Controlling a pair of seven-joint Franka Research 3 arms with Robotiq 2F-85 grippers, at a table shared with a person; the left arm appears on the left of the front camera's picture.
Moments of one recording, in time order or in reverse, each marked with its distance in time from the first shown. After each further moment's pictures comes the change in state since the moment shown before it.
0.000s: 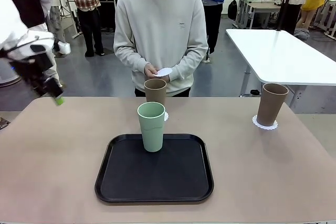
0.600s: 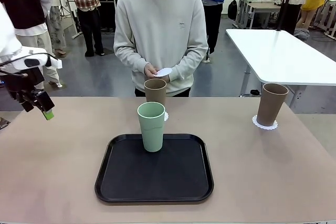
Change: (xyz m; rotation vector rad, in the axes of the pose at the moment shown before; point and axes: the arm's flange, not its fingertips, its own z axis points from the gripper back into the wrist) left arm -0.024 0.003 -0.014 -0.056 0.045 0.041; right arm 0.000 0.000 0.000 0.000 0.000 0.000
